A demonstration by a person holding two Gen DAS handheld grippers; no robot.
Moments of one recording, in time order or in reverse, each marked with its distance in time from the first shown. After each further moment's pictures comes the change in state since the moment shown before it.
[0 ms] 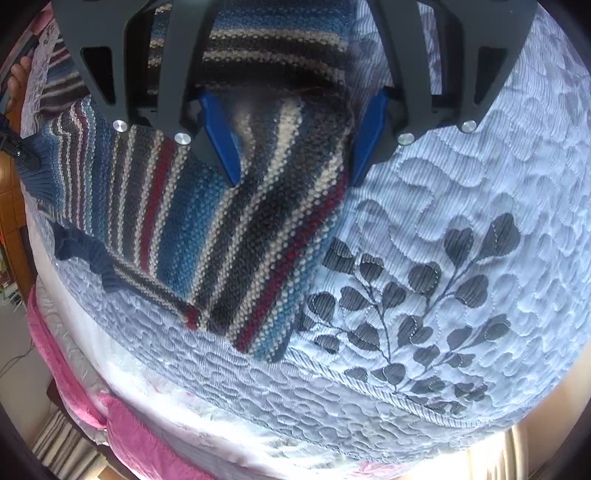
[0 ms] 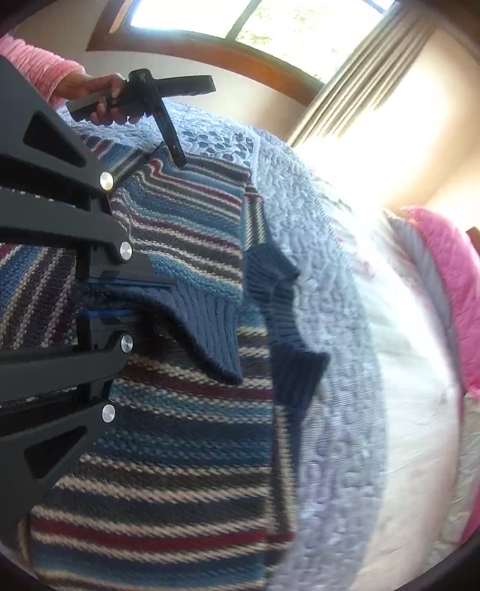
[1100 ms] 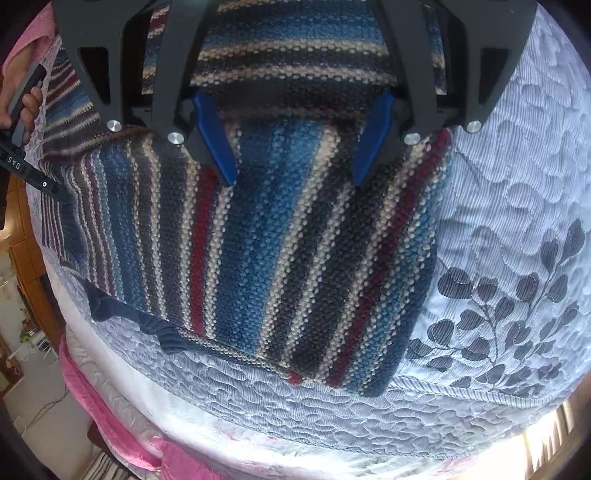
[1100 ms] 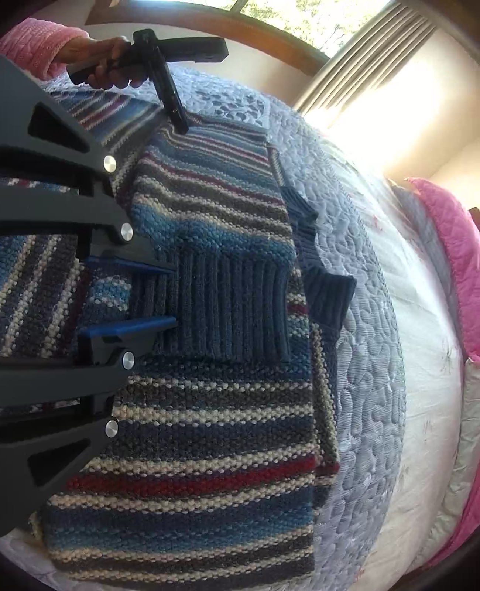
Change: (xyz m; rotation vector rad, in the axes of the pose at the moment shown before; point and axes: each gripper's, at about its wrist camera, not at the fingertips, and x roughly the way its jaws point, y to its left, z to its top) left arm 0.005 -0.055 -0.027 0.154 0.072 -0.077; right arm -0.004 -0.045 -0.044 0.047 0.015 -0.117
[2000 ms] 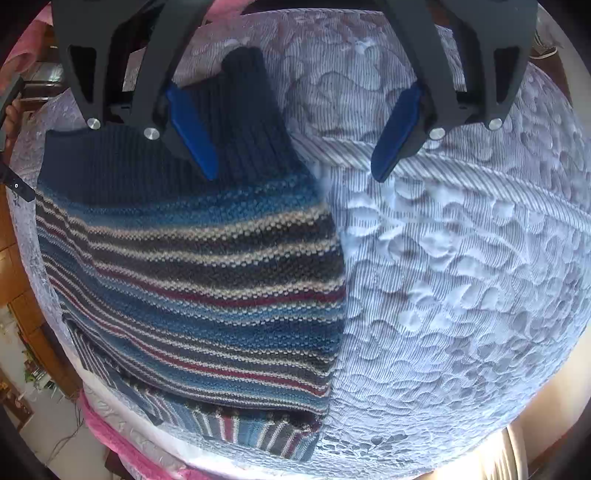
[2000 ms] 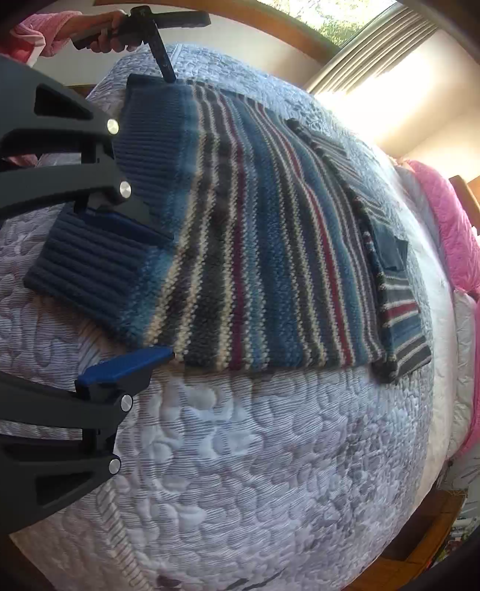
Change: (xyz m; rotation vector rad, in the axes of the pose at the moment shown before) left arm -0.141 0.050 -0.278 0.054 0.042 0.073; right arm -0.167 0.007 -0.304 0.103 -0.047 -0.187
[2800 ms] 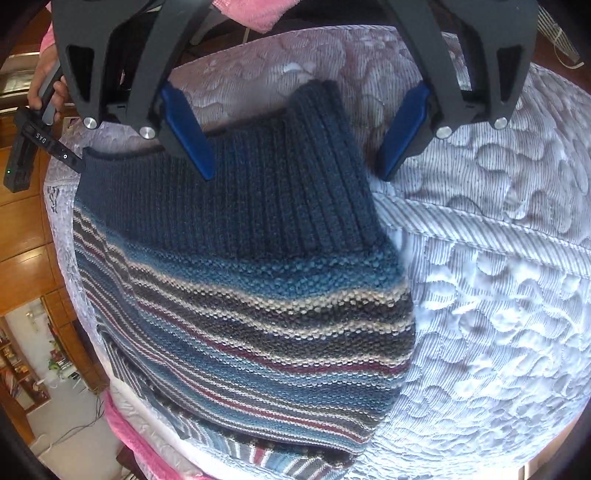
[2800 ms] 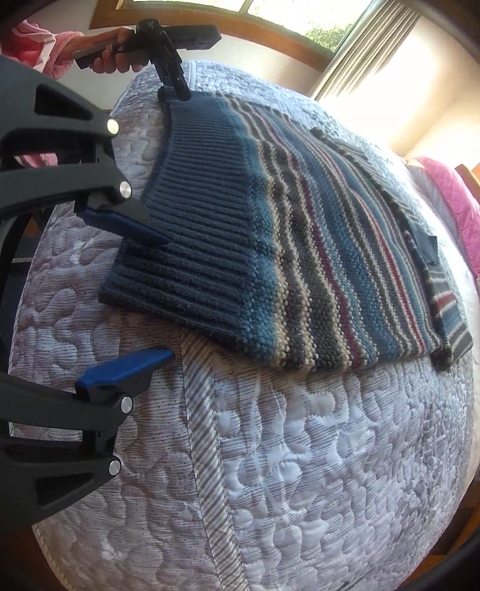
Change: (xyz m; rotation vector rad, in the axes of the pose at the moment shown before) left arm 0.019 -0.022 -0.029 -0.050 0.053 -0.189; right arm 0.010 -0.003 -0.058 0.078 0.080 0.108
